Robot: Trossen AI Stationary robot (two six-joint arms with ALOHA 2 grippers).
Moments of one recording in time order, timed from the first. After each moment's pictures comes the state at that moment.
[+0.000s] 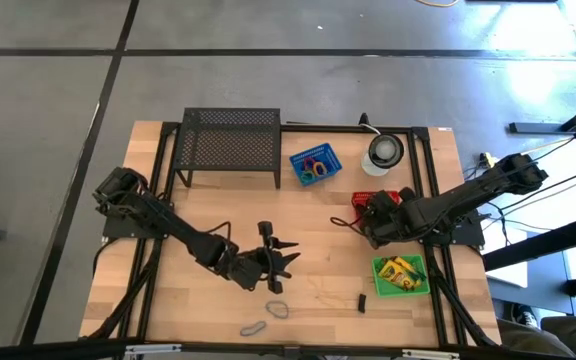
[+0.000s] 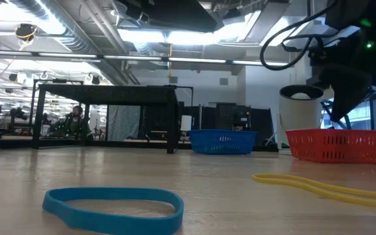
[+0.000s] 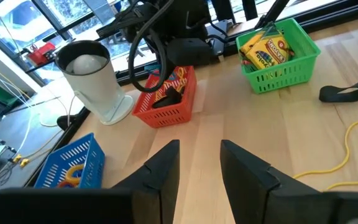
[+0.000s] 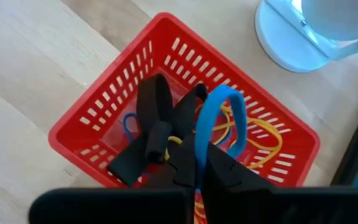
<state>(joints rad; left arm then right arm) -0.51 1.74 1.04 0.26 -0.83 0.07 0.38 1.27 0.71 -1.03 0.56 1.21</state>
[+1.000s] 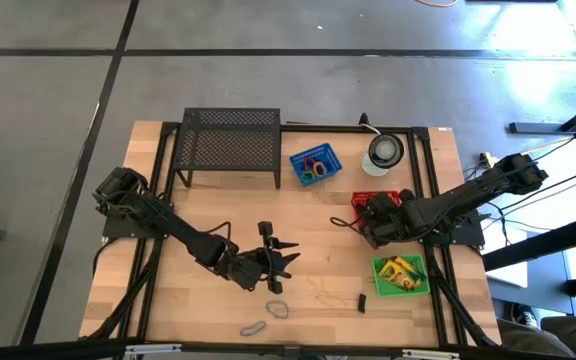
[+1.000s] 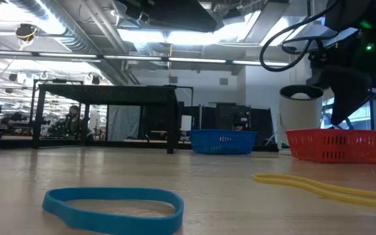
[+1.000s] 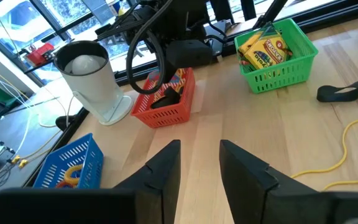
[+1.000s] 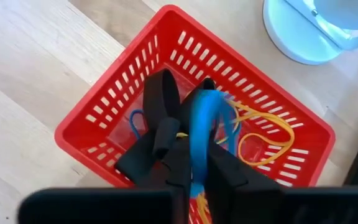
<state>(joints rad) -0.51 1.74 1.04 0.26 -0.83 0.07 0.38 1.27 0.70 -1.00 0.54 1.22</state>
